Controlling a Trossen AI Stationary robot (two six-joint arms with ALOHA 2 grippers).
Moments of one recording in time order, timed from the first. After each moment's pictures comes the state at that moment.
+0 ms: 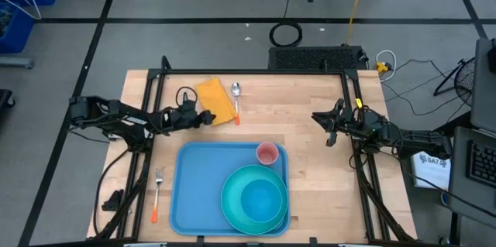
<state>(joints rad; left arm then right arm) 0.31 1.40 0.20 0.45 -0.15 -1.22 -0.14 0.03 0.02 0.06 0.18 0.09</state>
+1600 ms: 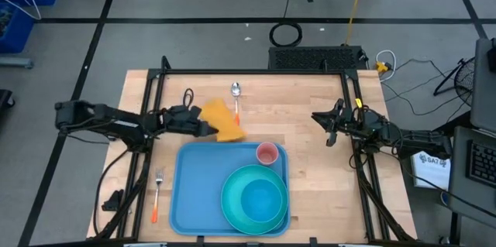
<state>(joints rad) 0.23 1.19 0.20 0.52 0.18 -1.13 -0.14 0.03 0.02 0.06 0.18 0.09</state>
